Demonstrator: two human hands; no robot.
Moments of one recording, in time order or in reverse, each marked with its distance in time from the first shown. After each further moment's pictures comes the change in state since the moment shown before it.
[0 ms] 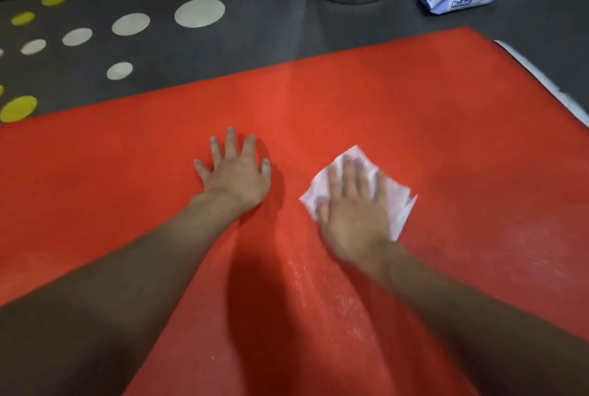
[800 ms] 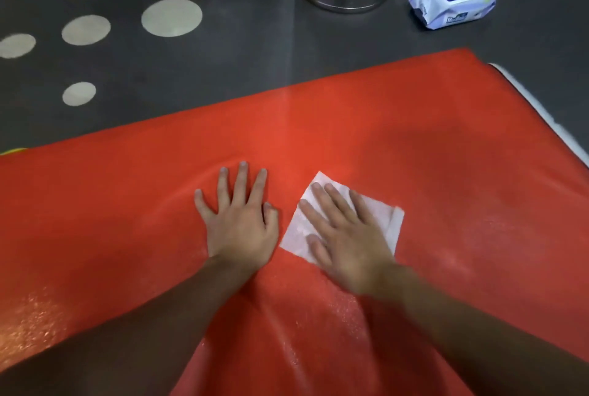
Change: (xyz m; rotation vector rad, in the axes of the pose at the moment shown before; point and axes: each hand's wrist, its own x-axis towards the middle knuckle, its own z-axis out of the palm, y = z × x) left_hand 0.040 -0.022 0.026 0.089 0.145 0.162; right_hand 0.052 -0.011 -0.008 -0.018 -0.031 -0.188
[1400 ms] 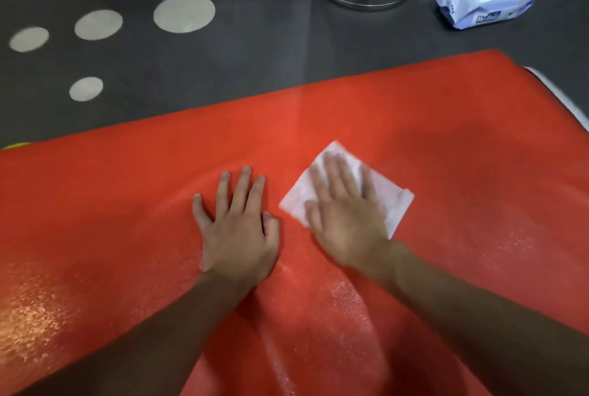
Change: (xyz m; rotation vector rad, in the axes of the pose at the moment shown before) left_hand 0.002 0.001 0.002 -0.023 0.045 -0.030; right_hand 0.062 0.008 -0.009 0.018 0.029 0.116
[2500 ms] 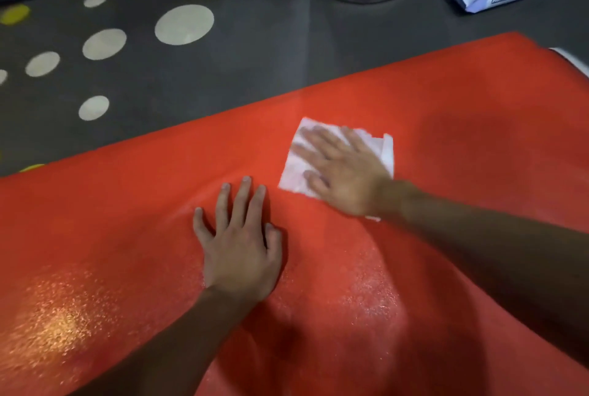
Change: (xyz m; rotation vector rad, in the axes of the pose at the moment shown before) left_hand 0.000 0.002 -0.002 0.023 -0.015 0.004; right_hand 0.076 0.036 -0.017 -0.028 0.015 -0.265
